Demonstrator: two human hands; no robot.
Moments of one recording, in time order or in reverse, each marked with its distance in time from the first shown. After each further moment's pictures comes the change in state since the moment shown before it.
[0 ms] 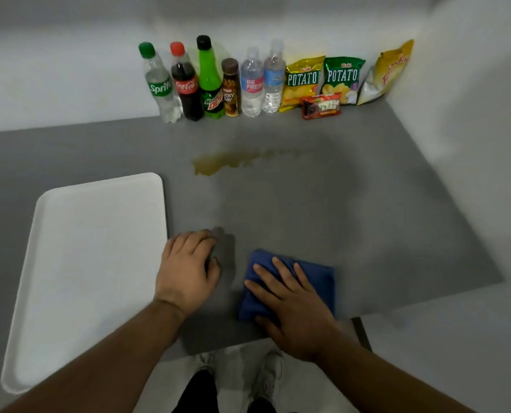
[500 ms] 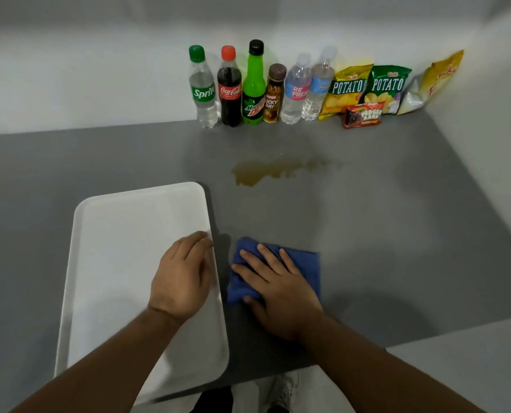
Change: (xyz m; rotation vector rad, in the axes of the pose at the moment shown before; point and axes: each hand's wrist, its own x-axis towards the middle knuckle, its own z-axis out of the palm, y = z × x) left_hand 0.006 -0.102 -0.029 -0.167 0.019 -0.040; right_hand 0.127 -0.065 0.003 -0.029 0.037 -0.019
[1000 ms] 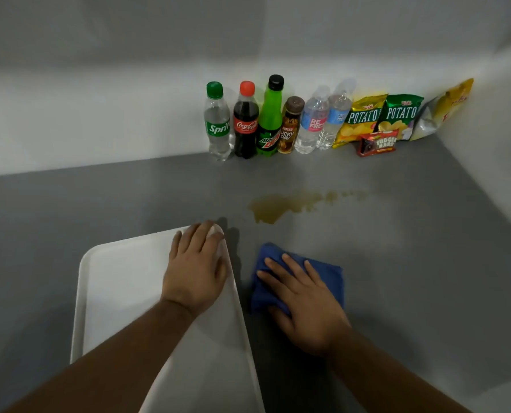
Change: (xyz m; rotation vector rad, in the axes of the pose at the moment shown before) left_hand 0.101 -0.048 -0.015 0.142 -0.067 0.032; right_hand 0.063 0.023 -0.009 0.009 -0.009 0.148
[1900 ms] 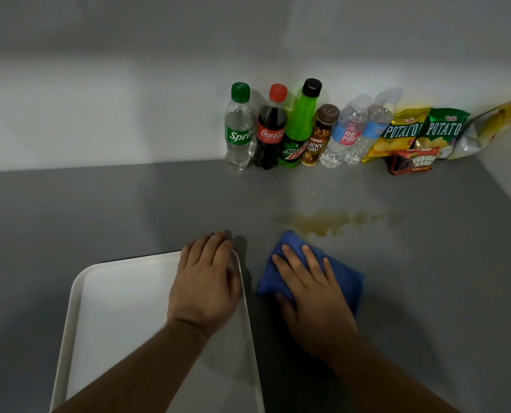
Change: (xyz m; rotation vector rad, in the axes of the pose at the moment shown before) left_hand 0.030 -0.009 0.016 -0.014 0.038 -0.070; right_hand 0.073 0.009 -0.001 -0.052 0.052 0.147
